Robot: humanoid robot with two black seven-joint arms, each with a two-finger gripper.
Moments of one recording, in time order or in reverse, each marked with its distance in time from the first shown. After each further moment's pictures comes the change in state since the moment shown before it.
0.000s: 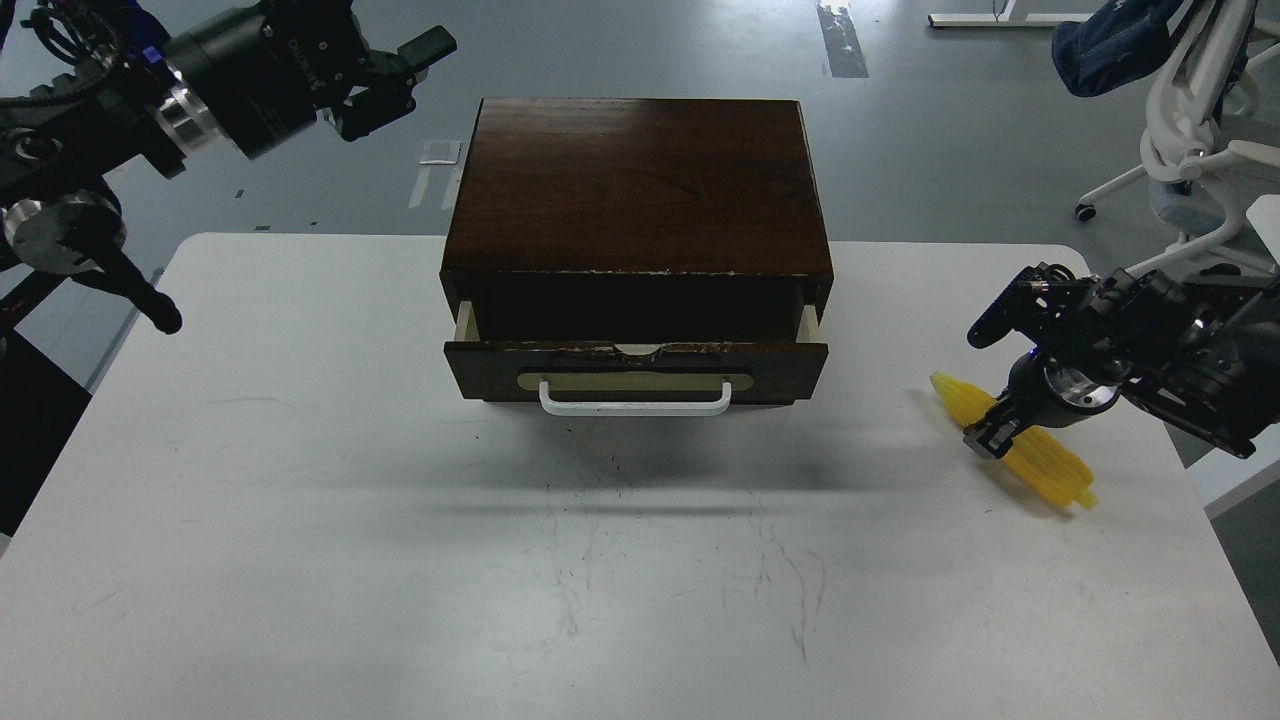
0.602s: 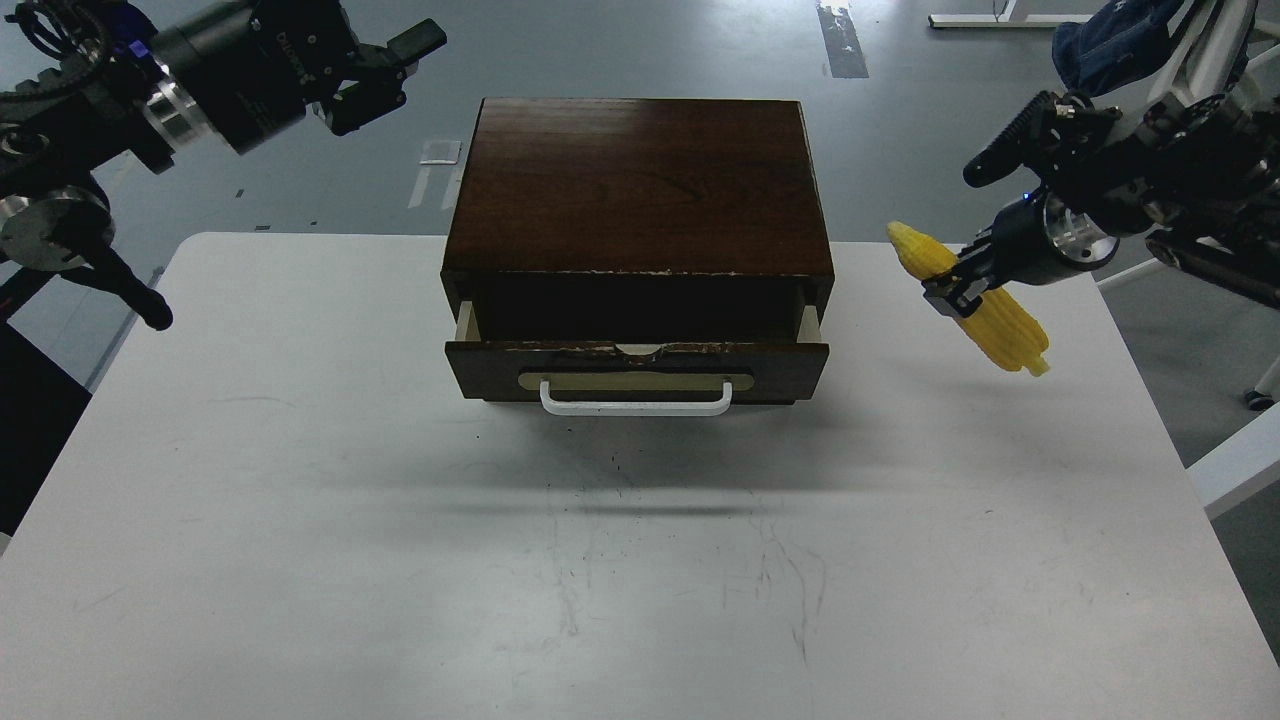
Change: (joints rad) left arm -0.003 0.013 -0.003 0.000 -0.002 0.000 0.000; right arm 0.460 -0.094 0.013 0.293 0.100 0.009 0.000
